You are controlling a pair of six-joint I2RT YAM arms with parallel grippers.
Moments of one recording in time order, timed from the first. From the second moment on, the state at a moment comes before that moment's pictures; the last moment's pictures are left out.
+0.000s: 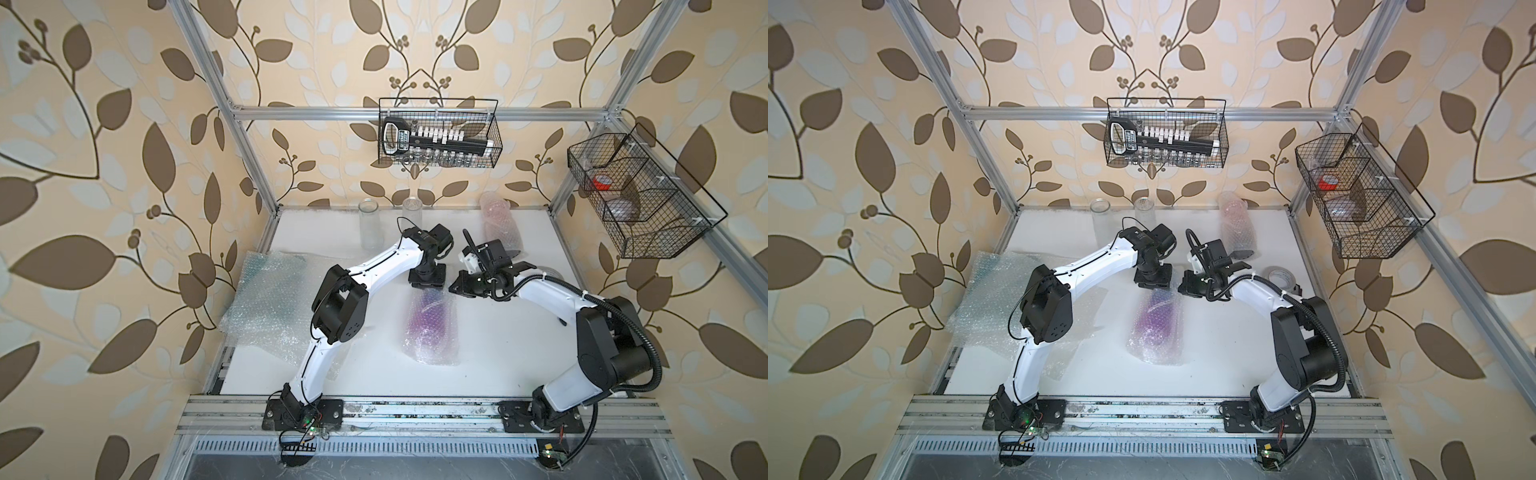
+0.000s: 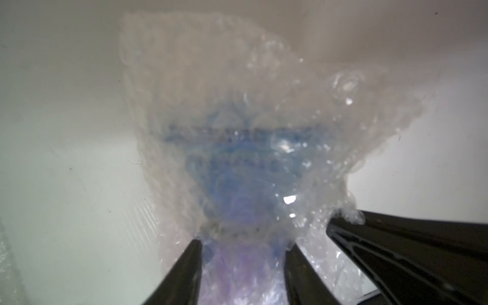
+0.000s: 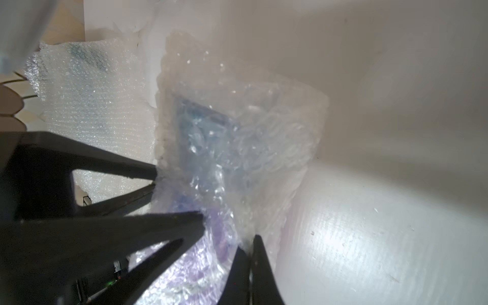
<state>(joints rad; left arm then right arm) -0.74 2.17 1.97 -1.10 0.14 -0.59 0.32 1.60 0.99 -0.42 -0.44 0.44</state>
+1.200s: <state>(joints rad) -0.68 1.99 1.76 -1.10 0.05 -0.55 0.21 1.48 0.90 -0.54 -0.31 0.45</state>
